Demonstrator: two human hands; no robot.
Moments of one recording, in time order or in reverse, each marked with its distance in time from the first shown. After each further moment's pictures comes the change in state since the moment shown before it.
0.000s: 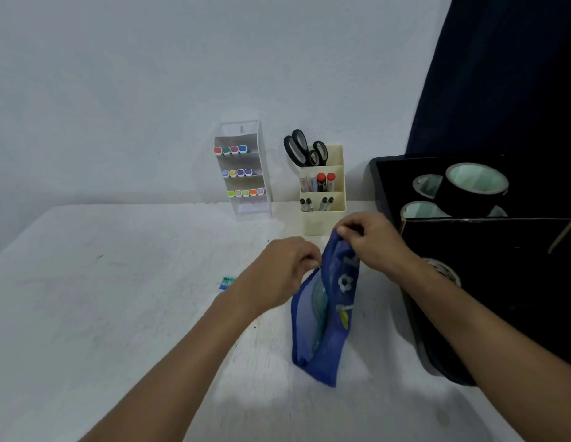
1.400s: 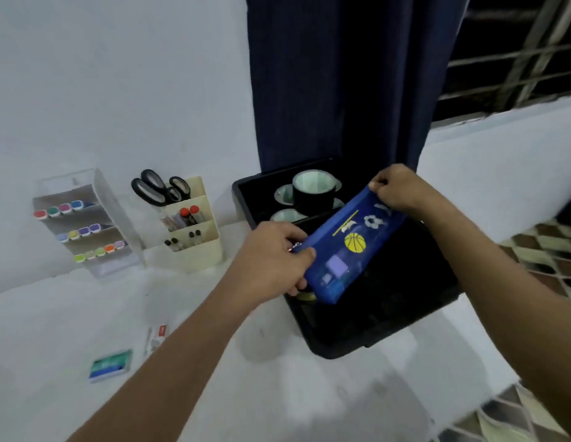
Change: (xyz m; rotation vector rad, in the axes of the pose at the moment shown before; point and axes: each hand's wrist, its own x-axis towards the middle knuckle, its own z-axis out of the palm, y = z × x) left_hand 0.057 0.144 0.021 -0.533 -0.207 -0.061; right_hand -0.041 0.047 -0.226 -0.390 0.423 0.339
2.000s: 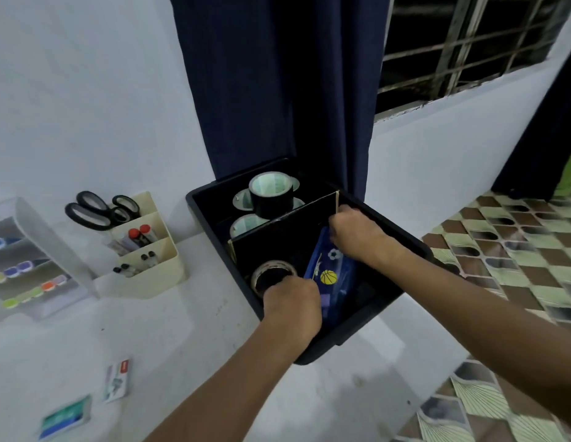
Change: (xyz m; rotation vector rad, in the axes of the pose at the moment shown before) left_hand 0.018 -0.025 0.098 1.030 -0.296 0.085; right_hand -0.035 0.049 0.052 -0.606 -0.066 -0.148
